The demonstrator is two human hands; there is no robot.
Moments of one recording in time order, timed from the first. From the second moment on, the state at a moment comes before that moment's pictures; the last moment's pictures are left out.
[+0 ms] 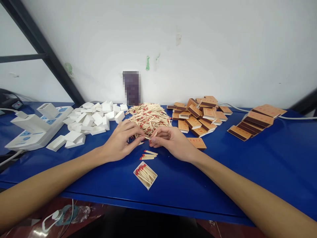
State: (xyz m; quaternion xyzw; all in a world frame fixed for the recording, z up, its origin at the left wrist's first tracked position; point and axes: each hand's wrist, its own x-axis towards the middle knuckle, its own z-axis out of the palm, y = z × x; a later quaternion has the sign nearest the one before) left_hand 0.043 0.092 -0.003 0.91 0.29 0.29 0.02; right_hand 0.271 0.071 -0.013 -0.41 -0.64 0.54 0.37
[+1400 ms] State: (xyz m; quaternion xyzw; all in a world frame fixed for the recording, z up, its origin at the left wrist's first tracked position) left_hand 0.036 0.097 -0.003 0.96 0.19 0.18 -0.01; right_hand 0.265 0.059 -0.018 -0.41 -0.84 0.19 0.31
